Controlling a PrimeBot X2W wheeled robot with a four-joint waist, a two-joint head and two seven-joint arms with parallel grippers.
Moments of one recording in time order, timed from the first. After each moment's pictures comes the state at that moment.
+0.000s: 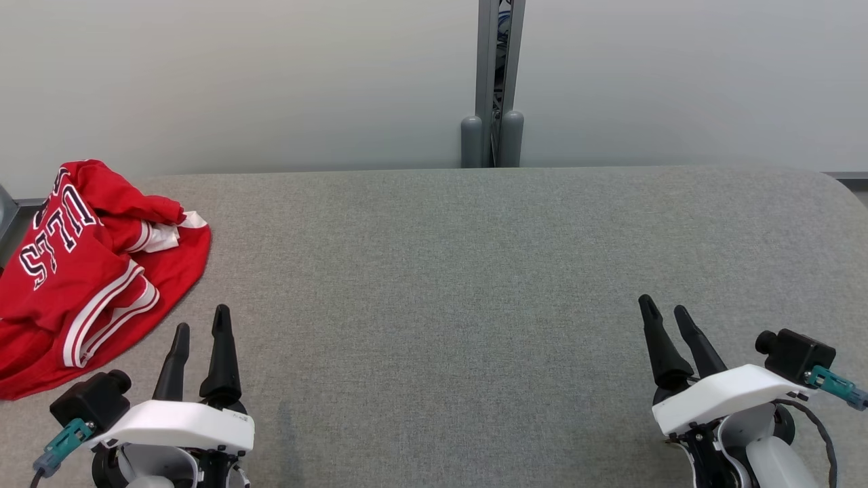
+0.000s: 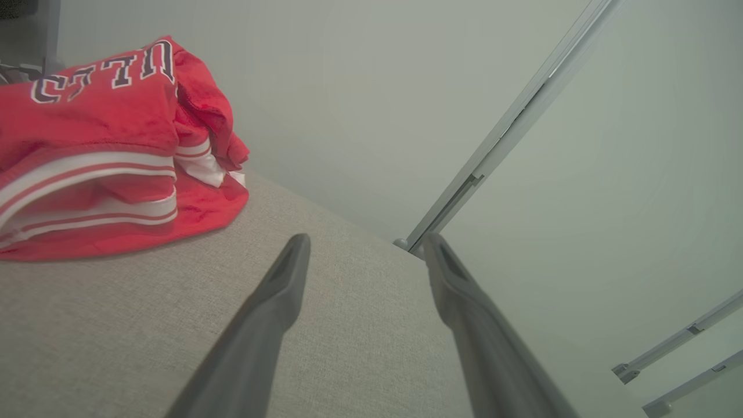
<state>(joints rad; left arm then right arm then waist) -0.08 0.06 0.00 0.24 -0.68 -0.02 -0.13 -0.21 -0.04 0.10 0.39 0.70 0.13 -0.08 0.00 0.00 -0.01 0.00</state>
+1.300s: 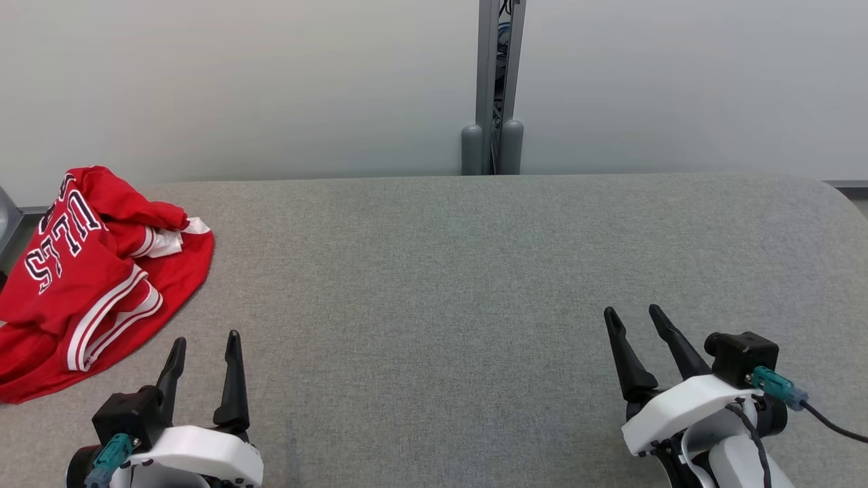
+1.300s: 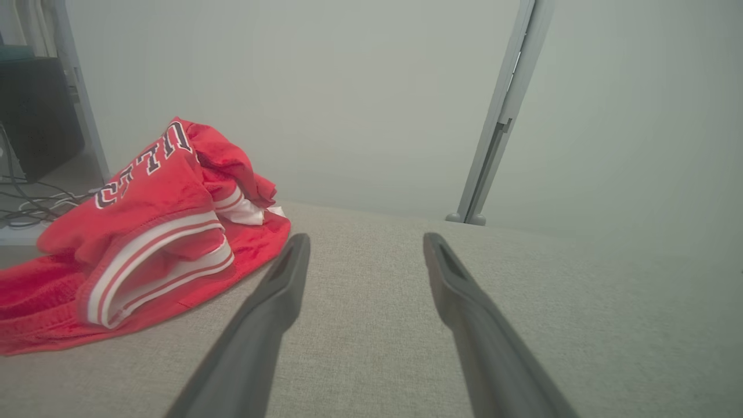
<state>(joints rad) -0.03 0.10 -0.04 0.24 -0.33 0.03 -0.18 -0.24 -0.04 0.19 0.47 0.39 0.13 -0.18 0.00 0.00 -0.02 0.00</state>
